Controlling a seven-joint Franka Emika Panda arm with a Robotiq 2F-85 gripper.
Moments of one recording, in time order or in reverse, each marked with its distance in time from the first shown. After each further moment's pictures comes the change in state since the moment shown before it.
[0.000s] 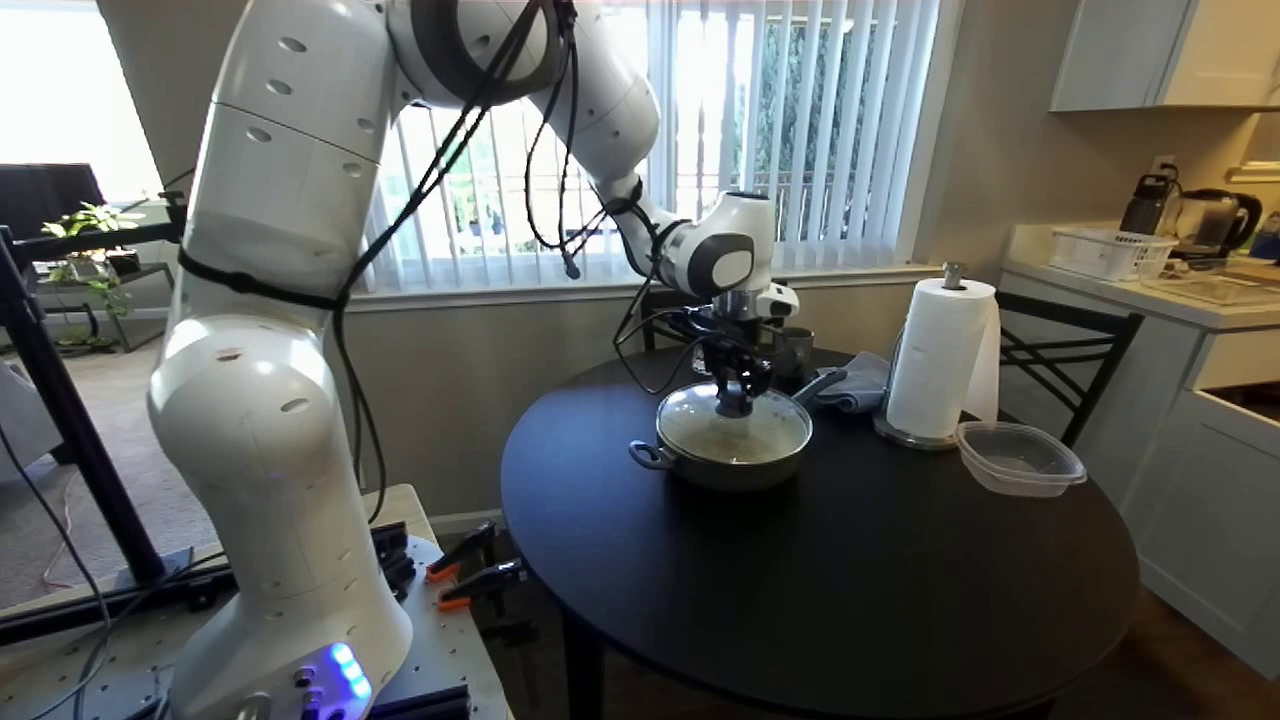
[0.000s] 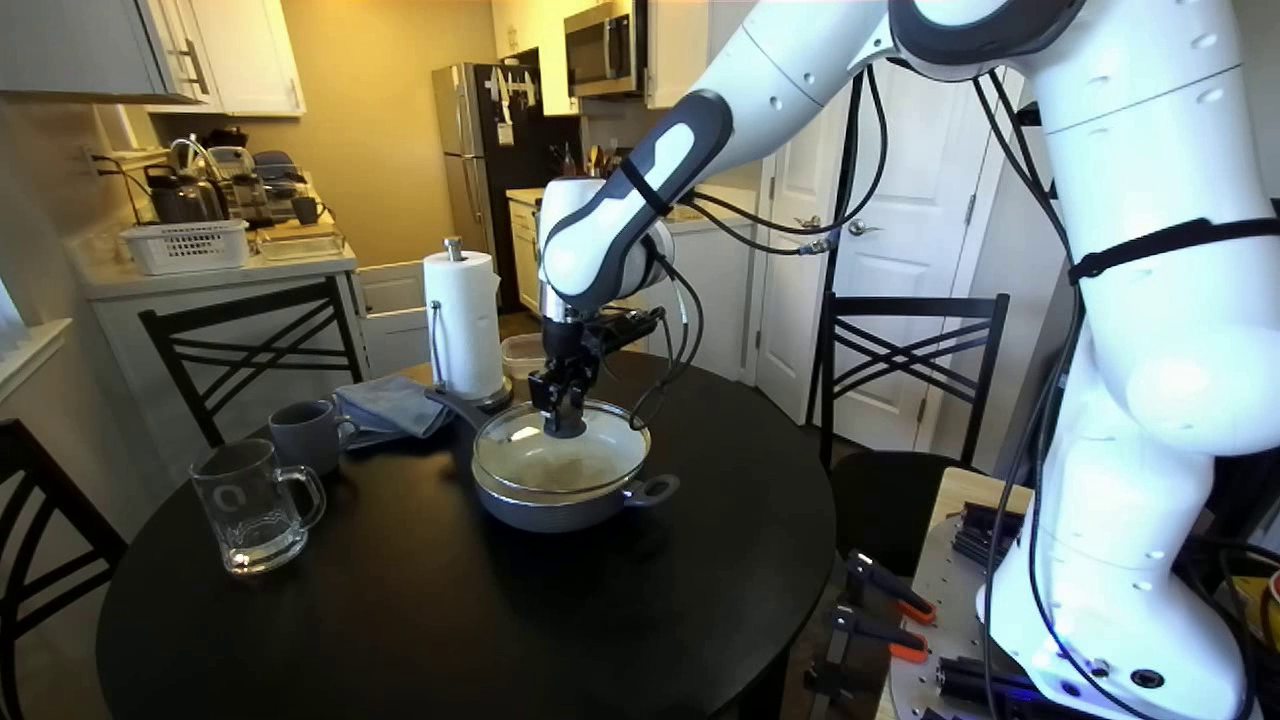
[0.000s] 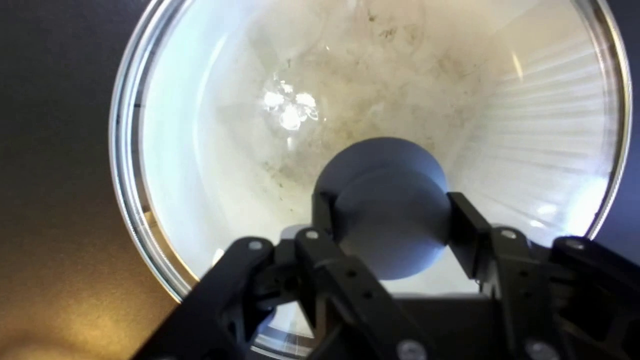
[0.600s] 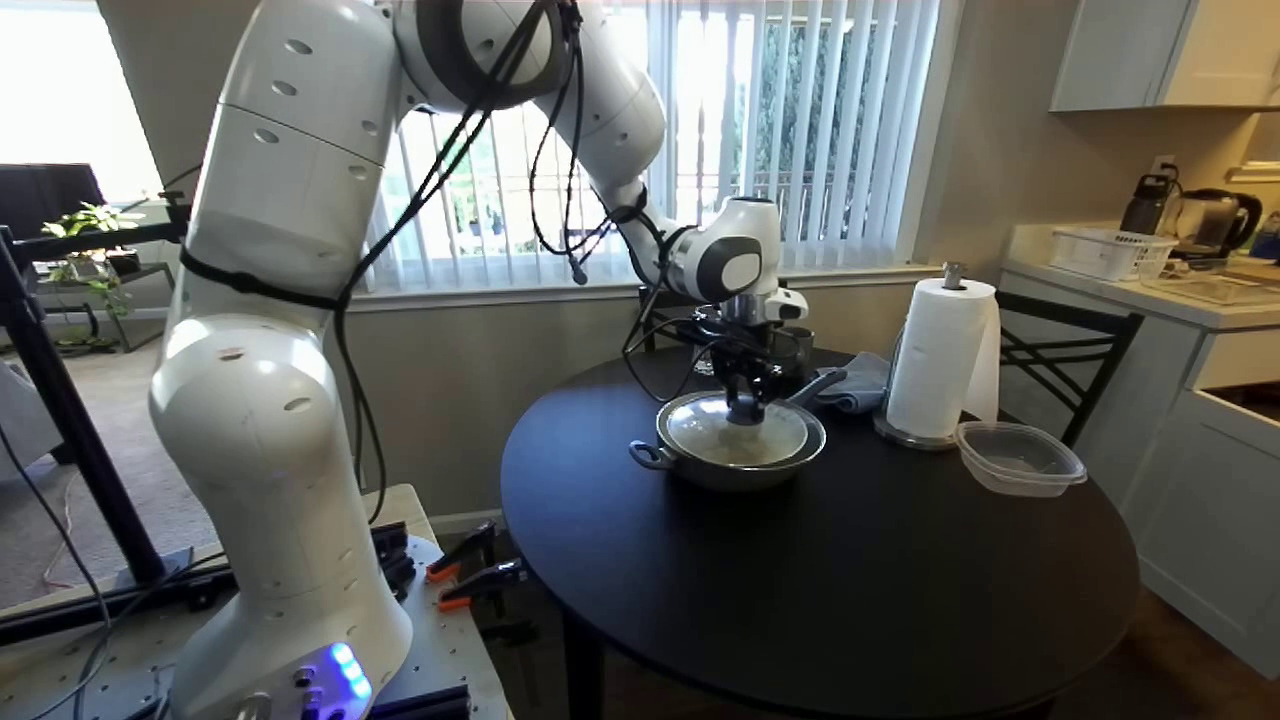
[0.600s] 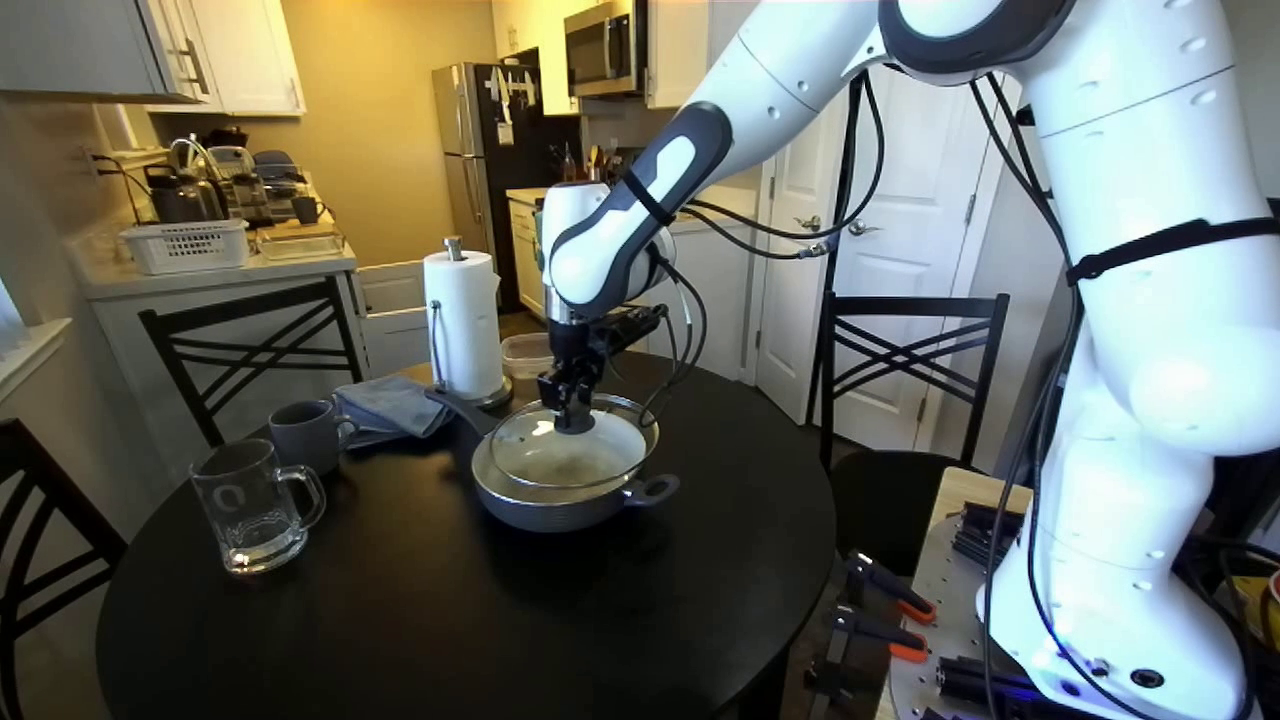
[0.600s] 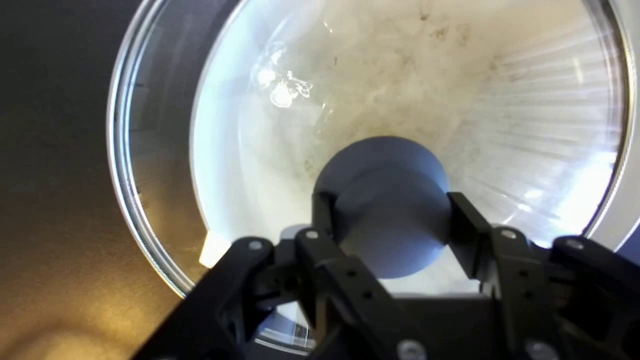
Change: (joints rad) arm 0.016 0.019 -0.043 0.015 -0.069 0.000 0.007
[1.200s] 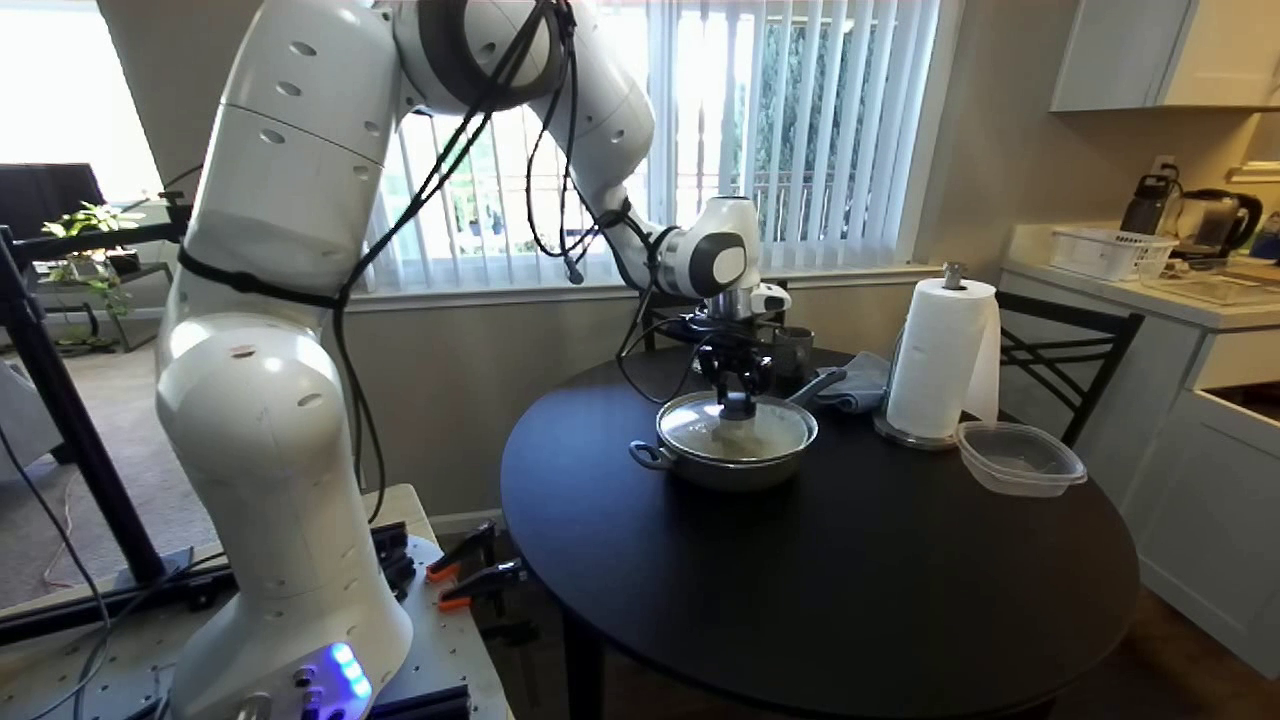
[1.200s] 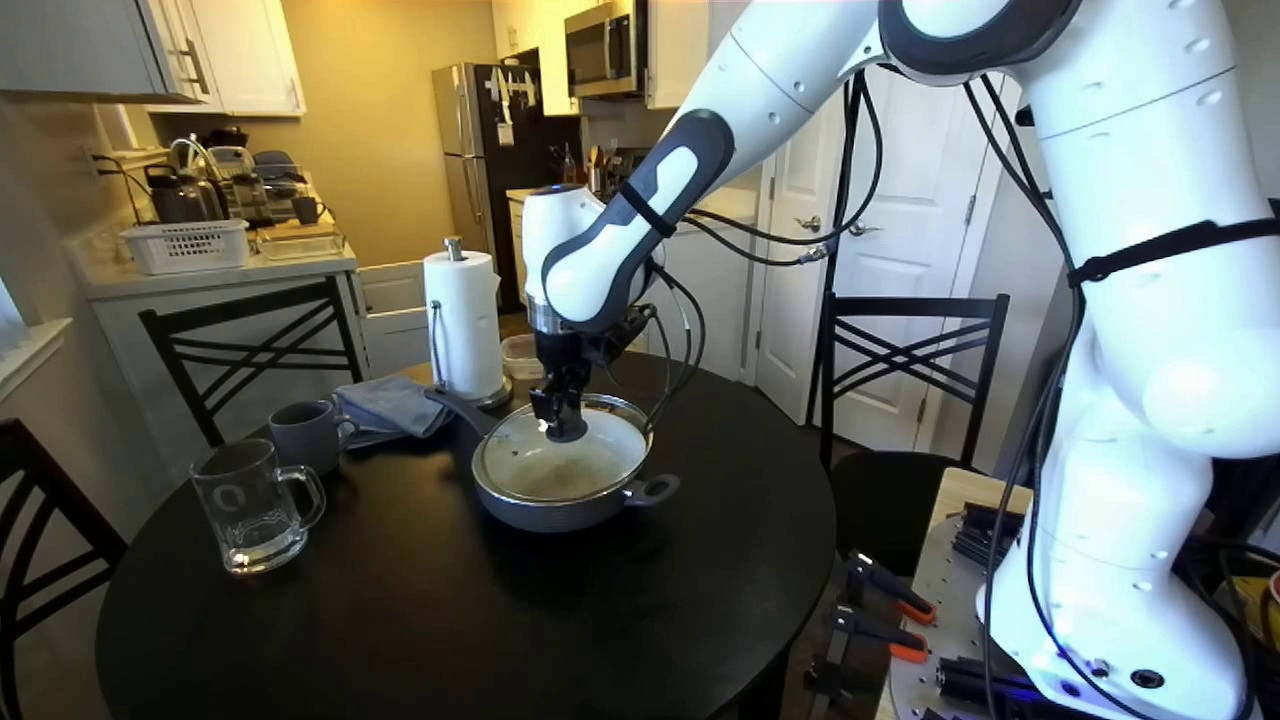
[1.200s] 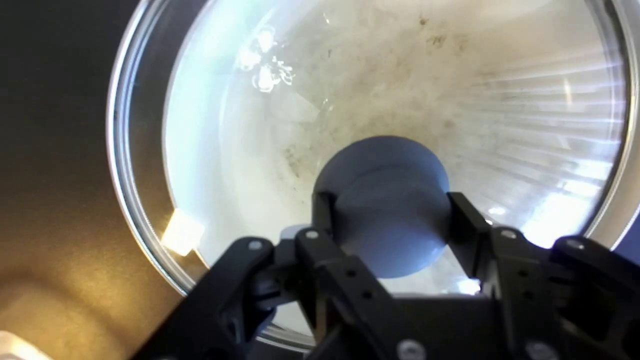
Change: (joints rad) arm 0.064 0.004 -0.013 0.003 -0.106 0.000 0.002
